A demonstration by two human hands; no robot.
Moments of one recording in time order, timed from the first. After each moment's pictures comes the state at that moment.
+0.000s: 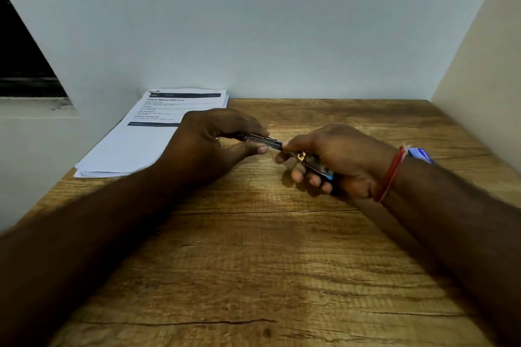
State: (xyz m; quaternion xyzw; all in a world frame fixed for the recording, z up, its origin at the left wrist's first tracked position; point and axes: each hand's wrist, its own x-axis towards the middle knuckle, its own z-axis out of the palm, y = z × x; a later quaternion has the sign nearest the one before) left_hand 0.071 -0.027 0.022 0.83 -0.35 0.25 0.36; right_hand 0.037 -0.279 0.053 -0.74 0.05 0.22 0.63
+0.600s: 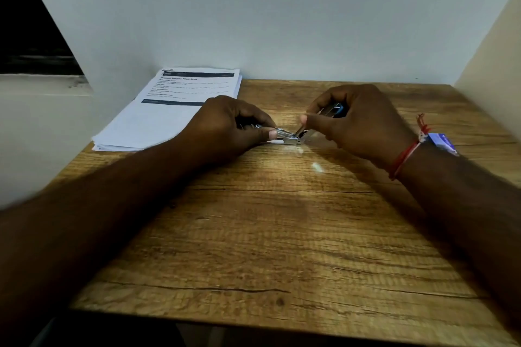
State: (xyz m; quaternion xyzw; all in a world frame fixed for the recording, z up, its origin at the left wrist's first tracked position) left_hand 0.088 -0.020 0.011 0.88 -0.23 0.08 0.40; right_hand 0.061 -0.294 0.035 -0.90 -0.09 -0.13 0.41
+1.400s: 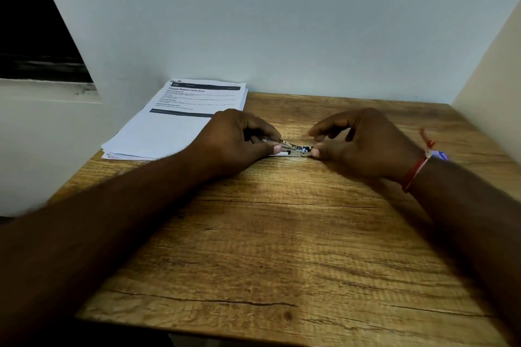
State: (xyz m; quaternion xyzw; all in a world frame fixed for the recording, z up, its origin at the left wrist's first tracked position) left_hand 0.083 -0.026 0.013 0.89 -0.19 0.07 0.41; right_hand 0.071 -0.317 0.027 -0.92 -0.18 -0.11 0.33
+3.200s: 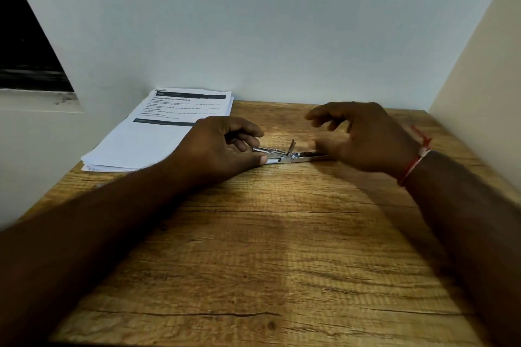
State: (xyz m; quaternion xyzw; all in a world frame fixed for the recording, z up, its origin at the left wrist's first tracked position) left_hand 0.072 -0.025 0.022 0.88 -0.19 0.07 0.44; right_hand 0.062 -0.331 0.057 -0.94 -0.18 -0.14 0.24
